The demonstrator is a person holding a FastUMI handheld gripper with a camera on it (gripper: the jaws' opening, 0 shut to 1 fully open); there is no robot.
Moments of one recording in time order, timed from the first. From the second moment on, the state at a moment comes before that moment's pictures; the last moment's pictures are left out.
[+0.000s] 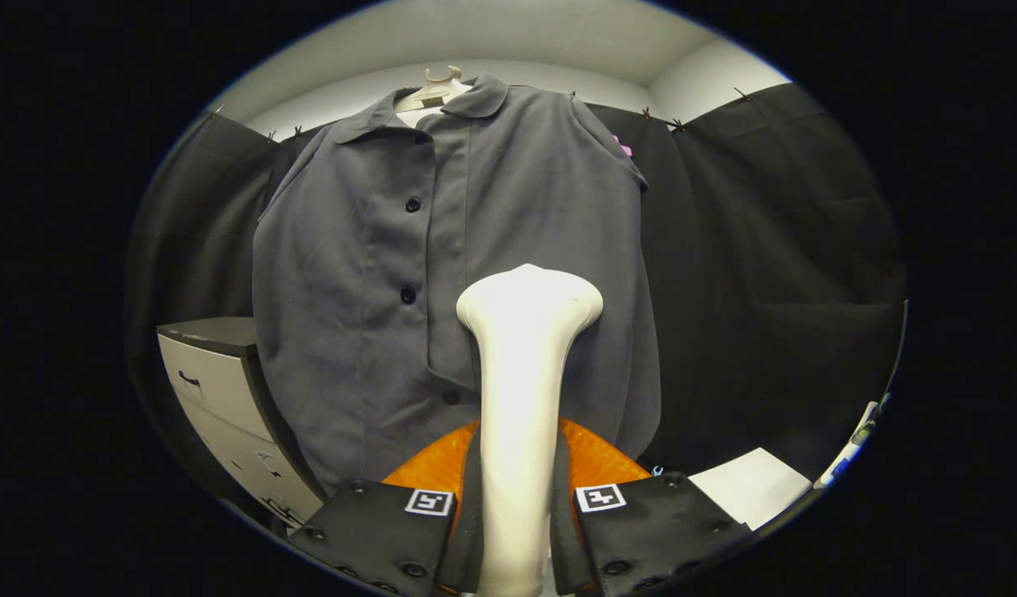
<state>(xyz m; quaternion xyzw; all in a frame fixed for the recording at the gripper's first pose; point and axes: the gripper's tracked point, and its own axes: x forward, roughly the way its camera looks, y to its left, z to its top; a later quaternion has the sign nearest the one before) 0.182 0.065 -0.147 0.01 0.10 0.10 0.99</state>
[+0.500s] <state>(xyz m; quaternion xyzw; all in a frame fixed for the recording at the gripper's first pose) 0.162 0.057 -0.179 0.01 0.13 0.10 0.99</state>
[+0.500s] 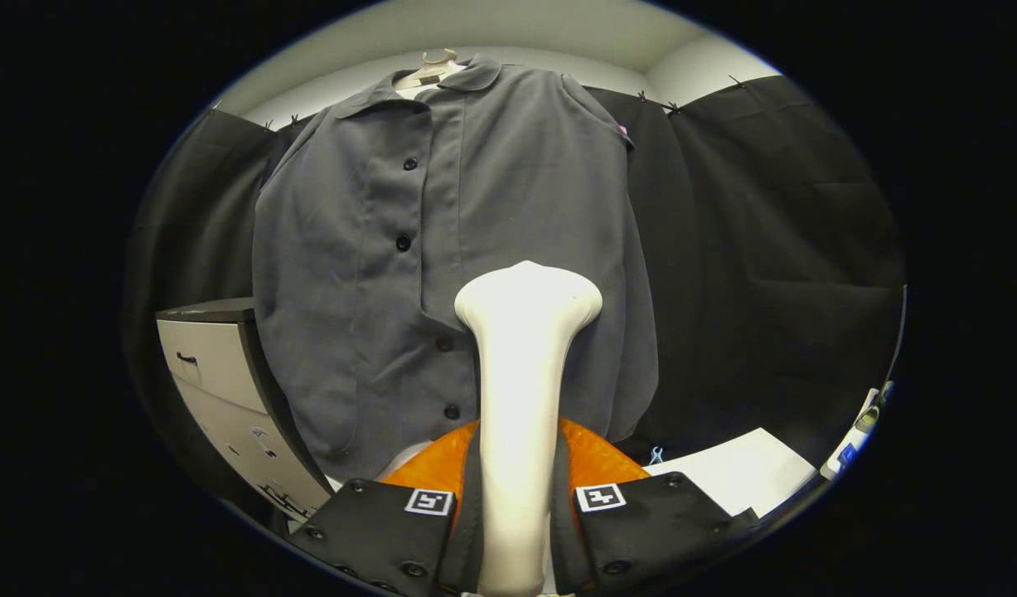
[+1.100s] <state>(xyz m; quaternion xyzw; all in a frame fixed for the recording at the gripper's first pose) 0.100 0.072 -0.093 0.01 0.07 0.11 0.99</state>
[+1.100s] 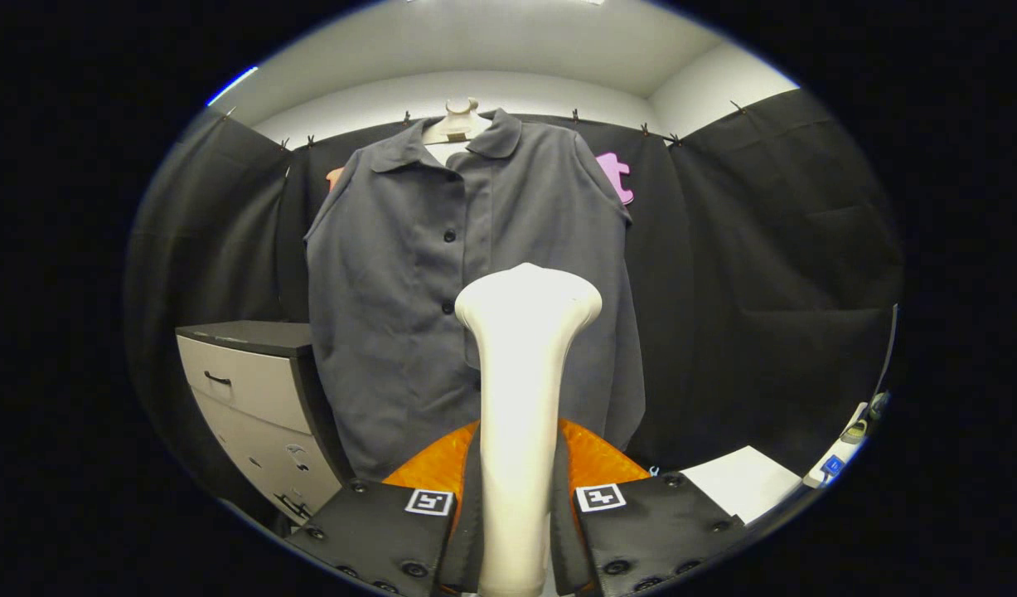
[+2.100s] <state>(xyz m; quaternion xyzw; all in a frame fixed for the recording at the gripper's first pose) 0.029 0.129 0.053 0.04 -0.03 0.15 0.99</state>
